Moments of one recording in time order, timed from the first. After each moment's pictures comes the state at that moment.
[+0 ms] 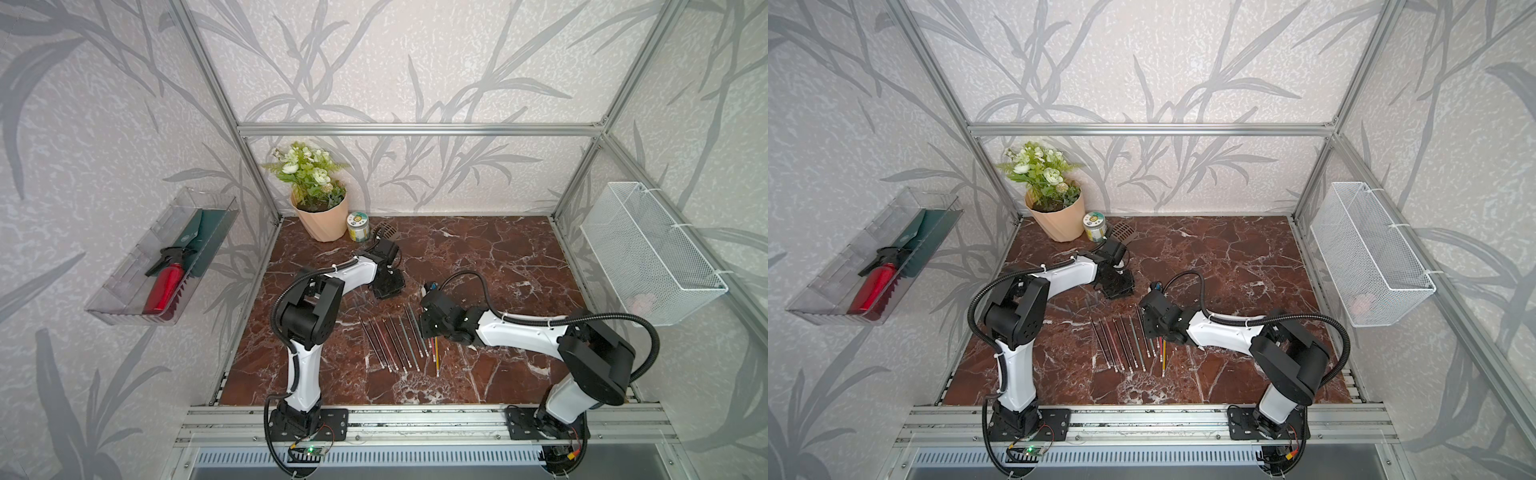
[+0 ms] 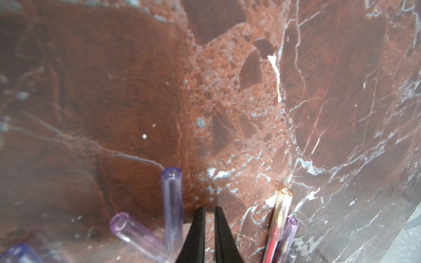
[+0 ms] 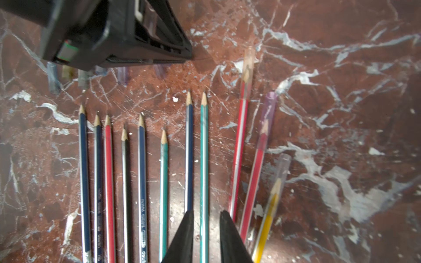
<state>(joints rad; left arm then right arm) -0.44 2.02 1.35 -0.56 0.25 -0.72 0.91 1.63 0.88 -0.19 0.13 0.66</state>
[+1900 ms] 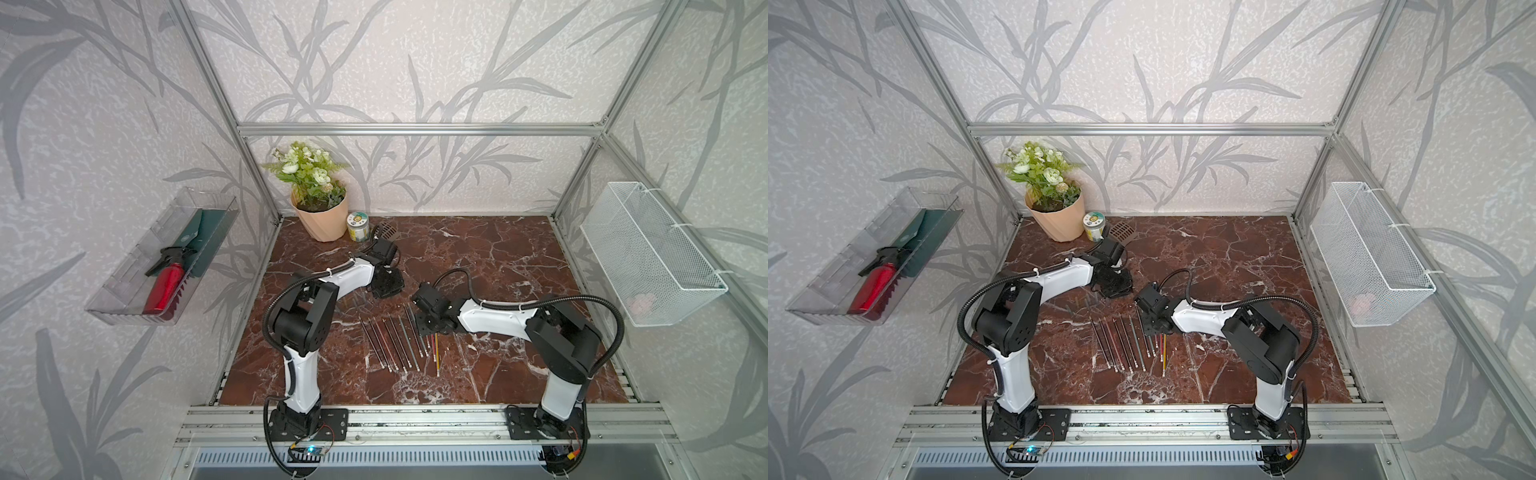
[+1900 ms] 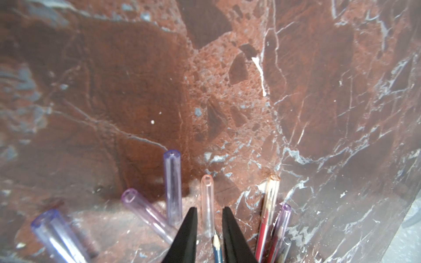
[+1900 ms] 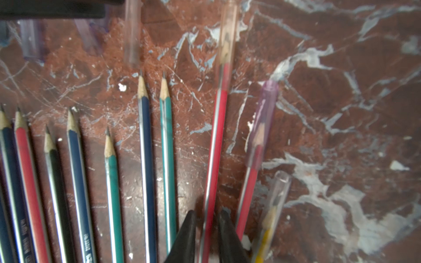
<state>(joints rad) -0.44 1.93 1.29 -0.52 0.22 -0.72 0.88 1.84 1.07 -0.36 0.12 0.63</state>
